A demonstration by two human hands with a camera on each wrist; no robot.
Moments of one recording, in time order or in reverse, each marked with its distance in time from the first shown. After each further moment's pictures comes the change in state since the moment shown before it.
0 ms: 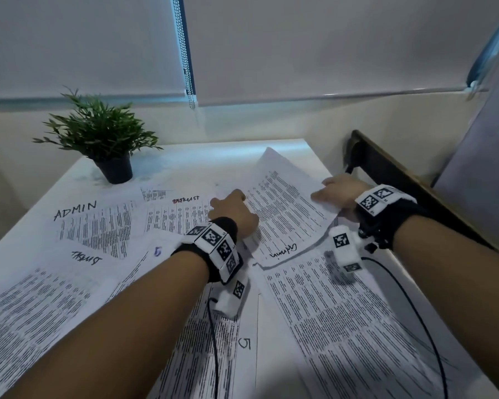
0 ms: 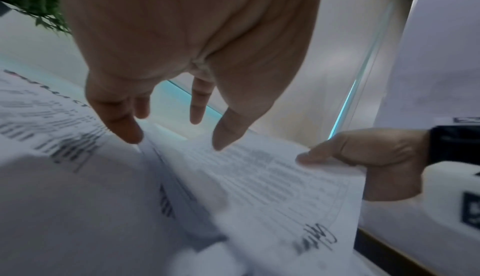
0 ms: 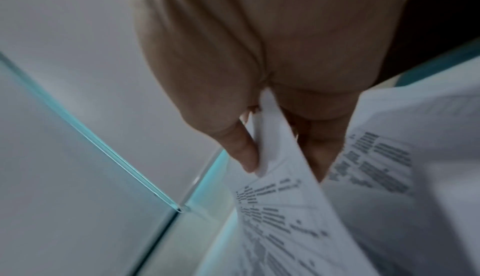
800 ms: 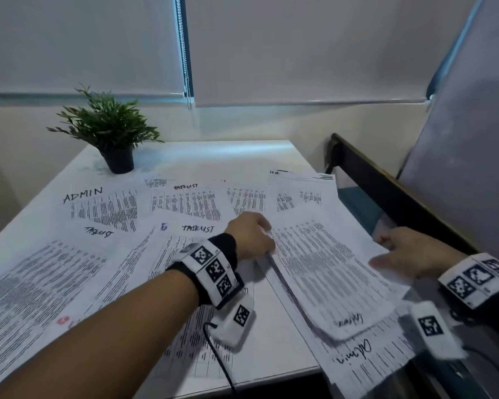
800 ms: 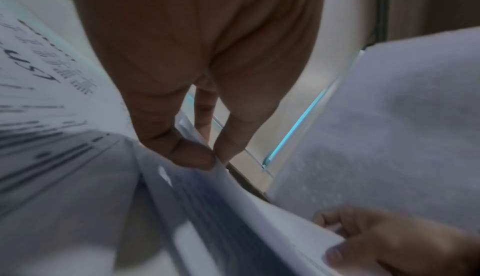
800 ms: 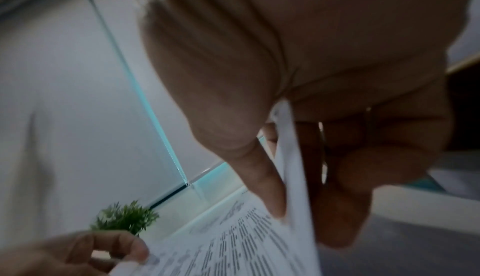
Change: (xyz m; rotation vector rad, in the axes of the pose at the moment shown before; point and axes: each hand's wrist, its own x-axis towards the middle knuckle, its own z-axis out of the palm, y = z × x) left_hand -0.110 -0.026 0.021 -0.152 -0.217 0.195; right_hand -0.175 0.120 -0.024 -0.212 -0.072 0.089
